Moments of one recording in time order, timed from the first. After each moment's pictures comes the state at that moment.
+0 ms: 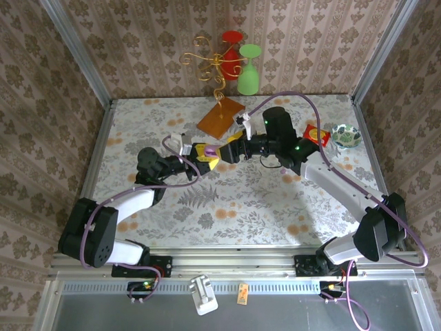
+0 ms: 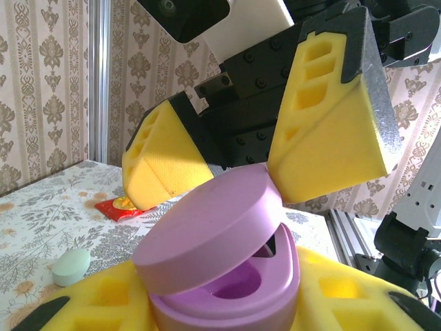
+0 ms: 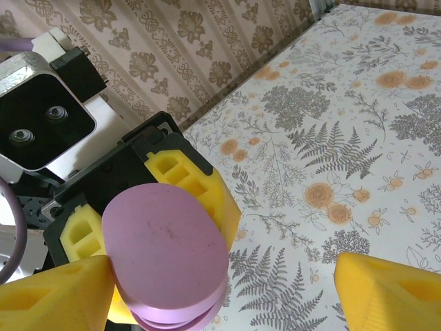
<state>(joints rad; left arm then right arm) -0.42 1.37 0.56 1.06 1.03 -0.36 0.53 1.44 1.23 -0.24 -0.60 0.22</state>
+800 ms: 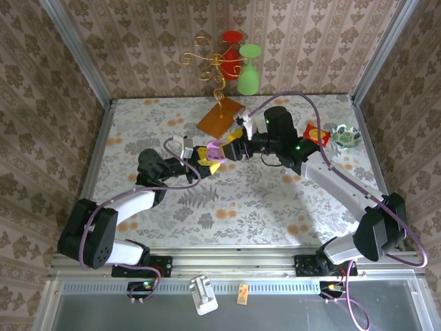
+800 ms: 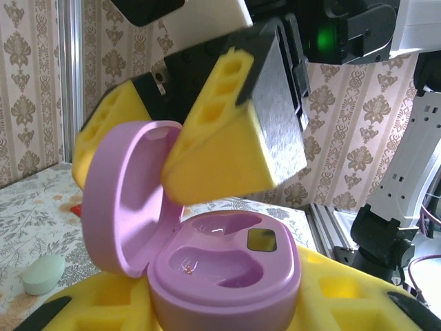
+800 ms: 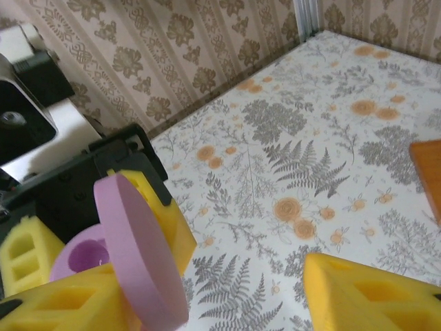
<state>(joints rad) -0.44 1.37 0.55 1.08 1.07 -0.37 0.52 1.44 1.22 -0.22 -0.58 0.07</state>
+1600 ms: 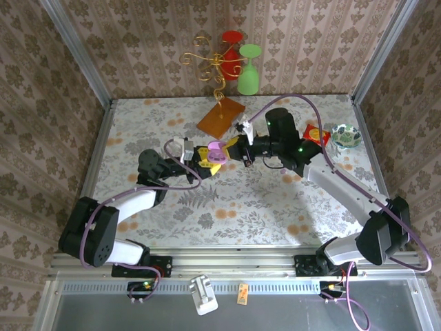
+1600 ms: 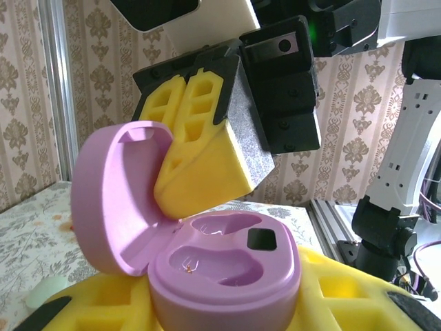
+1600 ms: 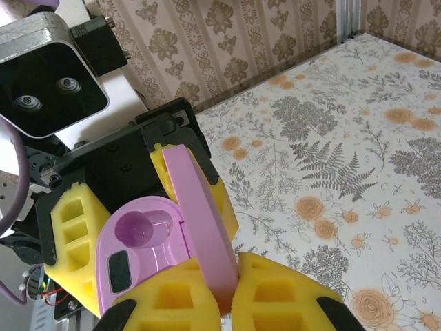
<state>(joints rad) -0.45 1.38 0.56 1.13 1.10 -0.32 0.54 1.40 1.21 -0.26 -0.66 -0.01</state>
